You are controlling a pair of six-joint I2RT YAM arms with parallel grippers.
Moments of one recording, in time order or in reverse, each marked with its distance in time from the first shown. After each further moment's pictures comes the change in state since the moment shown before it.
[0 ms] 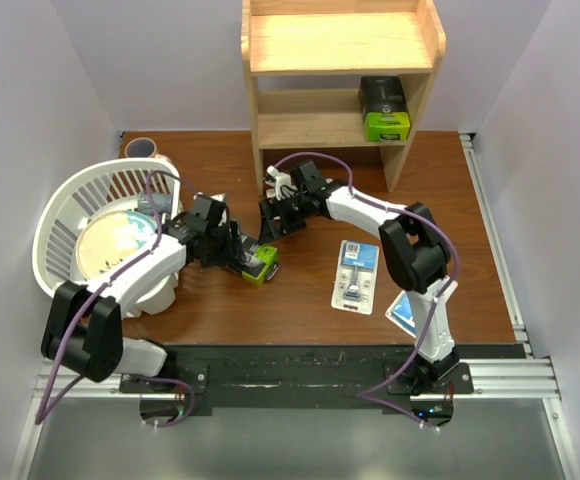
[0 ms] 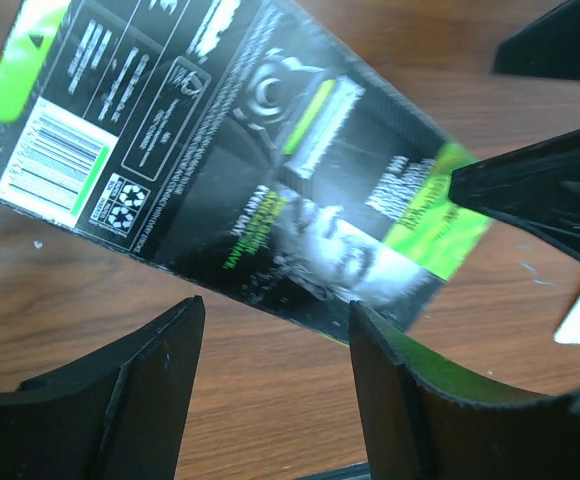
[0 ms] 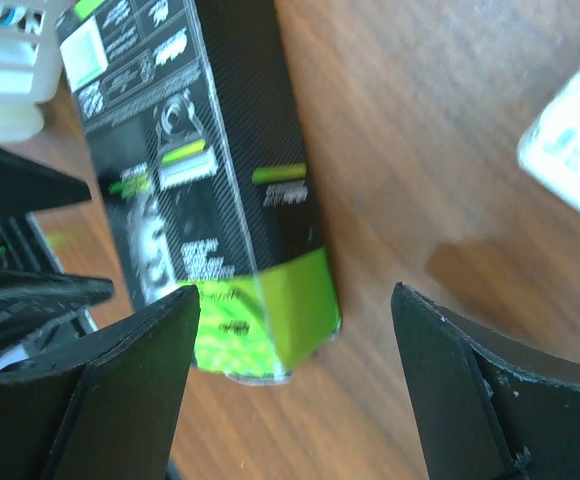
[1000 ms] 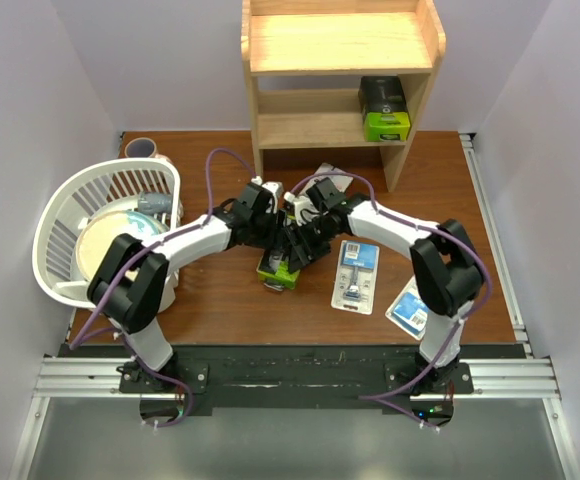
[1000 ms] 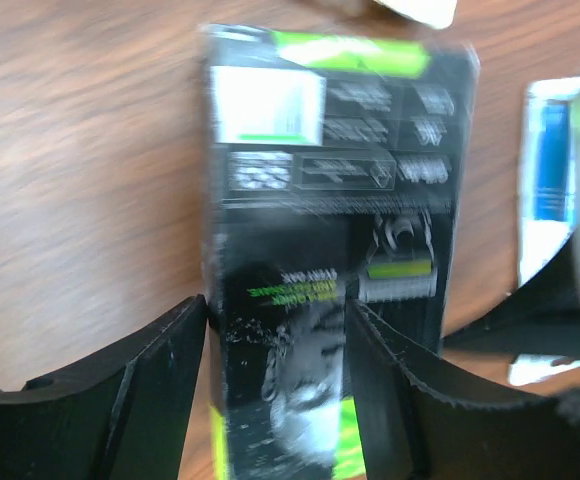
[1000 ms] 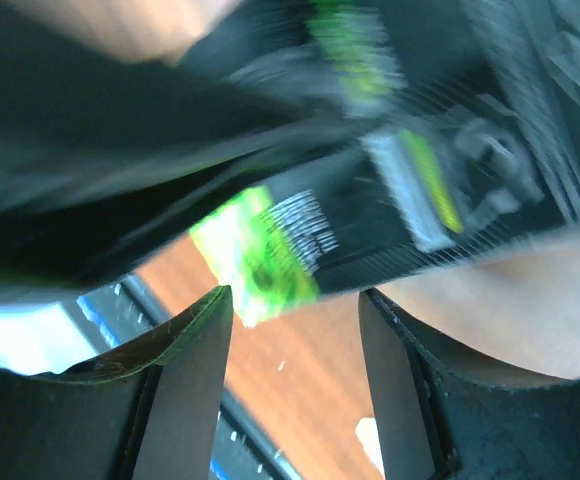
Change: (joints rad) left arm -0.180 0.332 0.214 0.234 0.031 0.146; right arm 0.005 -0.253 -0.278 -0.192 0.039 -0.090
